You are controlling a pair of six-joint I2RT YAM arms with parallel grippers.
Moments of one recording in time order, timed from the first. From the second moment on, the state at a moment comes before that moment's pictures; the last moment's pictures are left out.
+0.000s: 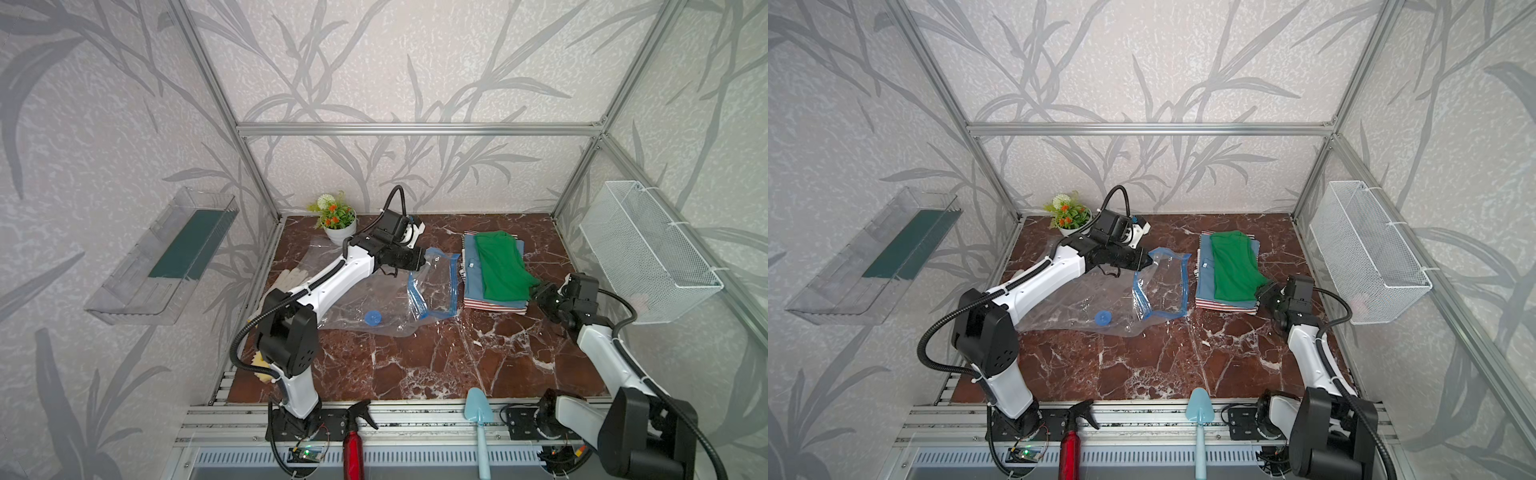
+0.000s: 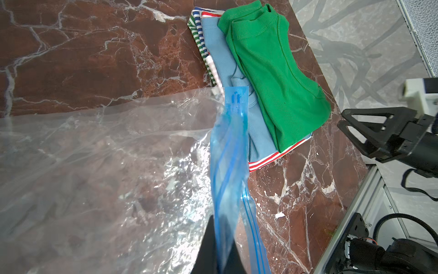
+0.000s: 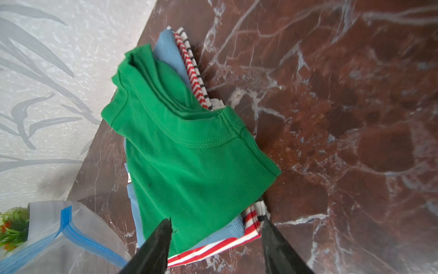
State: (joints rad) left arm -0.54 1.78 1.54 -0.60 0.36 -0.27; right arm -0.20 1.08 0.61 -0.27 -0.19 0.67
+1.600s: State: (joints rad) left arm -0.54 1.79 1.54 -0.60 0.36 -0.26; right arm 0.33 1.81 1.25 -0.72 0.25 0.22
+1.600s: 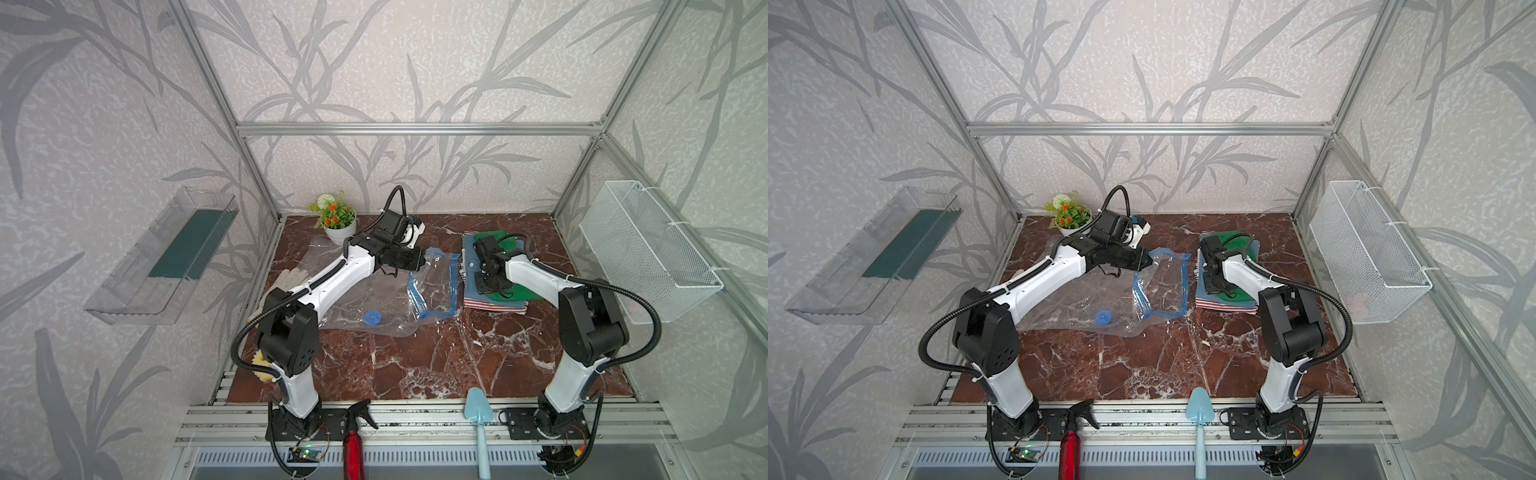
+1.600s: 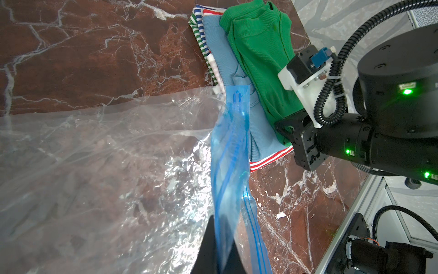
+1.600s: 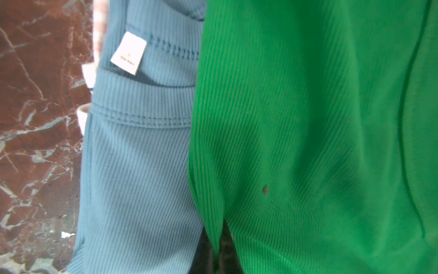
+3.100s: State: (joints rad) left arm -0.54 1.79 1.54 -0.60 0.36 -0.26; right arm 0.21 1.59 1.11 -0.50 -0.28 0.37
